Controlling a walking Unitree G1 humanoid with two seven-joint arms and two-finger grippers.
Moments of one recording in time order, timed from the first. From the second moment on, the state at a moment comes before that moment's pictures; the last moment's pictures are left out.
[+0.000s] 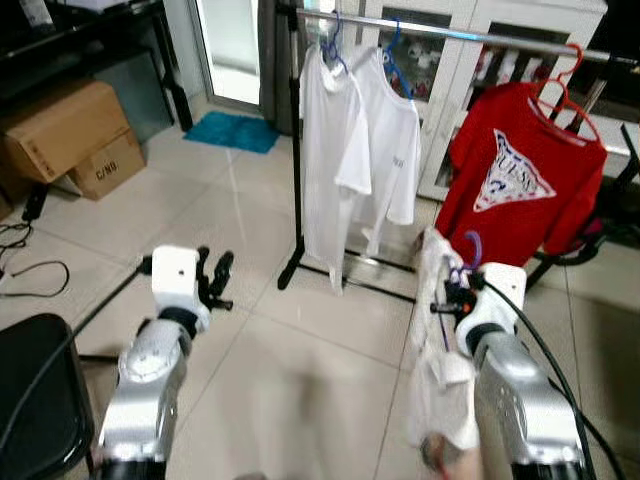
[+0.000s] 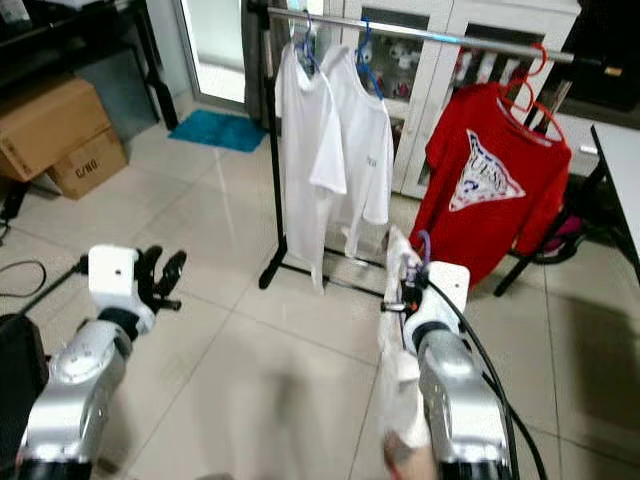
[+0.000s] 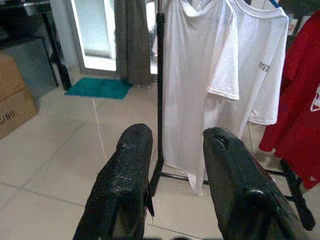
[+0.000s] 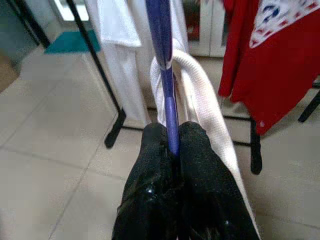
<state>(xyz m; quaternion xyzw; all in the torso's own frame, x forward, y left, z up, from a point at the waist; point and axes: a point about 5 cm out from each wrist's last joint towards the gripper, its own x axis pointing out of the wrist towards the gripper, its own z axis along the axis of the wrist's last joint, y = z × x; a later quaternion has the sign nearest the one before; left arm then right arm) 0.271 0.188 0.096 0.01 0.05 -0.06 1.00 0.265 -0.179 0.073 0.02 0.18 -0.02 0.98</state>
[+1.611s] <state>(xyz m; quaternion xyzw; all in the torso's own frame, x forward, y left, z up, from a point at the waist) 0.283 0.180 0.122 0.05 0.03 -0.07 1.00 0.280 -0.171 0.100 0.04 0.12 -0.01 0.99</state>
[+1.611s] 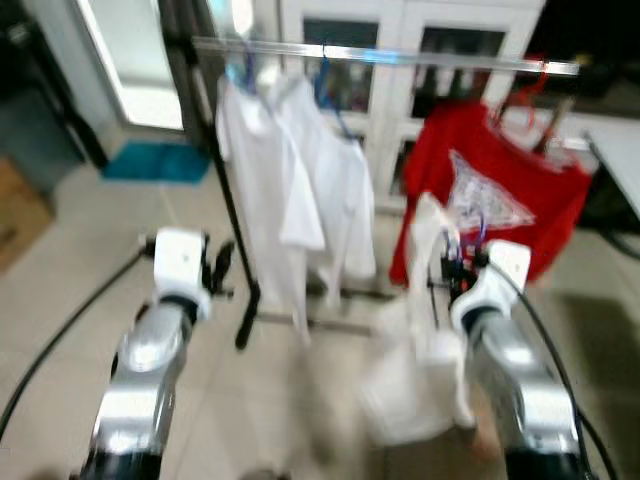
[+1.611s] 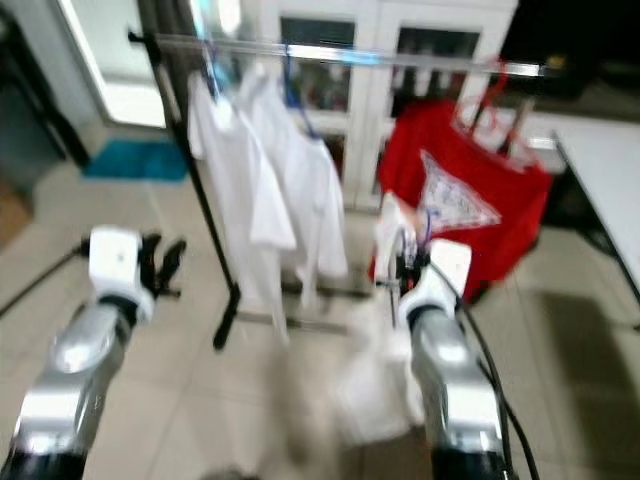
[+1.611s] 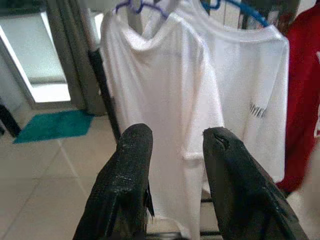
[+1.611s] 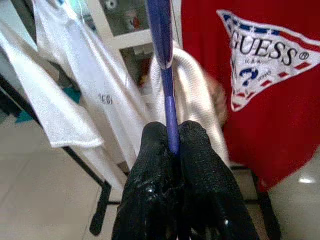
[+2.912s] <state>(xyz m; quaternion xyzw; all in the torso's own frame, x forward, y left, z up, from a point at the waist) 0.279 0.165 0.116 0.07 0.03 -0.13 0.99 0.301 -0.183 0.110 0.02 0.09 -0.01 1.00</state>
